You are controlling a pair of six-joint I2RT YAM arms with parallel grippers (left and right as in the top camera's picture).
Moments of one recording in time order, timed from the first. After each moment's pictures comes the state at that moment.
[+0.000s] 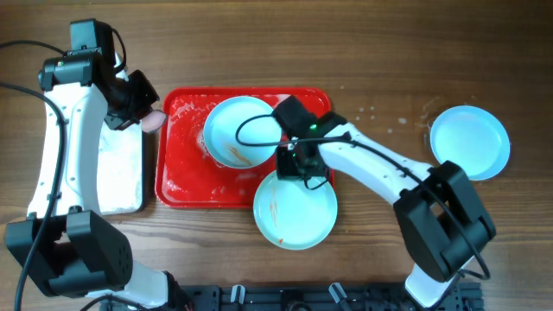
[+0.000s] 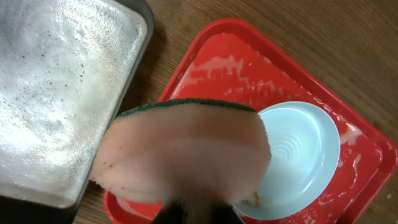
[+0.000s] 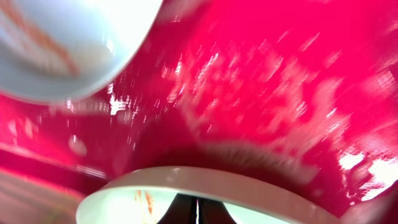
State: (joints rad) left arm 0.13 1.71 1.56 -1.15 0.11 -0.45; right arm 0.65 1.87 1.23 -0.77 -0.23 0.59
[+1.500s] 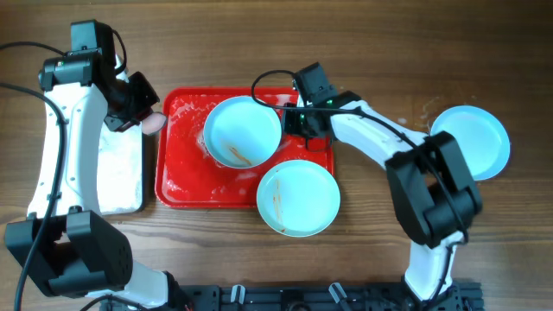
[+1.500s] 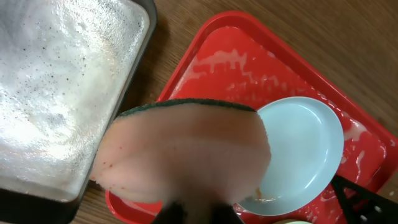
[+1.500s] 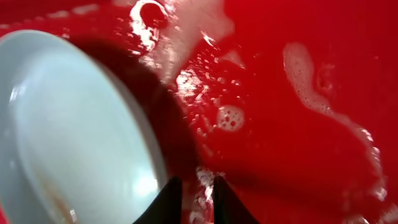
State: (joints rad) left arm 0.13 1.71 1.56 -1.17 0.11 -0.45; right arm 0.49 2.04 1.31 -0.41 -0.23 0.60
